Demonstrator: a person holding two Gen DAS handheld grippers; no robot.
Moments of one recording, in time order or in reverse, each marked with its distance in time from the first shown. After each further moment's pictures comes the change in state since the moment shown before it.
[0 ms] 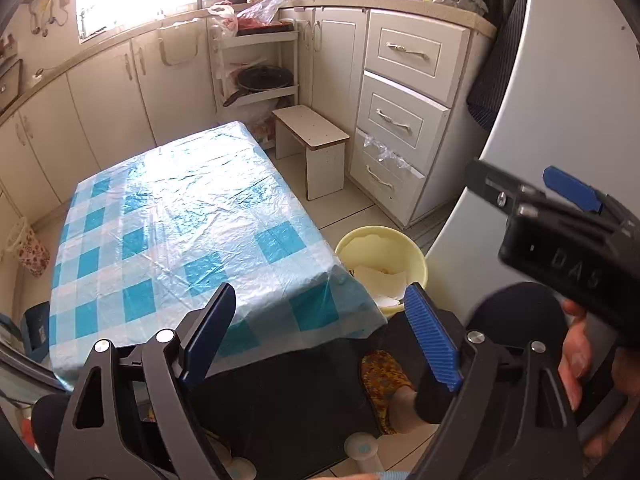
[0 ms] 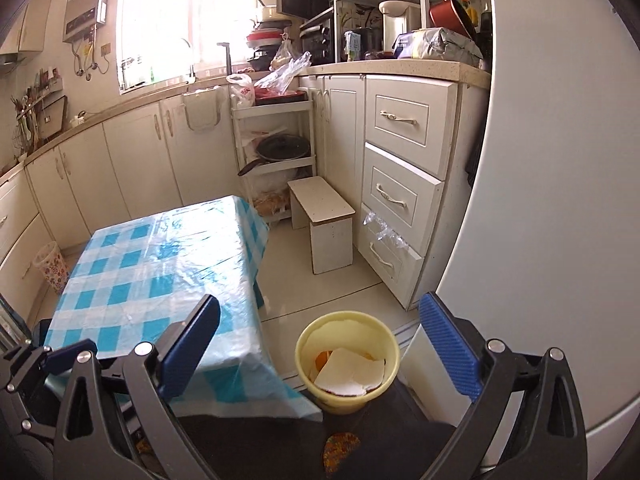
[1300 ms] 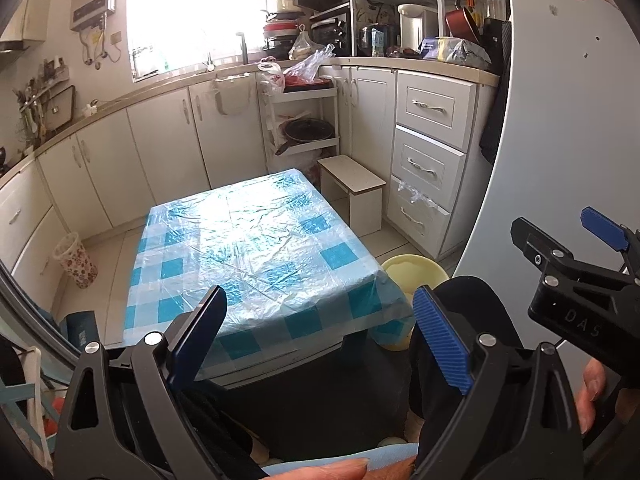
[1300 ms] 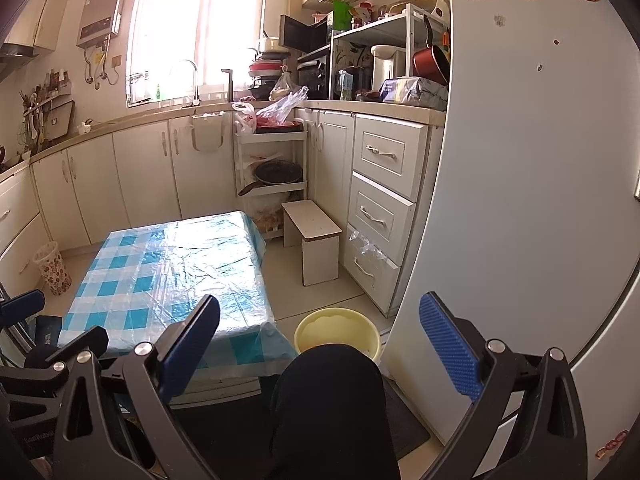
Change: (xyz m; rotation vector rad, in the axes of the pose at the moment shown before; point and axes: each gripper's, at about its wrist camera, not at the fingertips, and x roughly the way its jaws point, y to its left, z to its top) left arm -0.139 0.021 -0.053 -0.011 -0.195 0.153; right arm -0.114 0.033 -0.041 -0.023 -0.112 -0.076
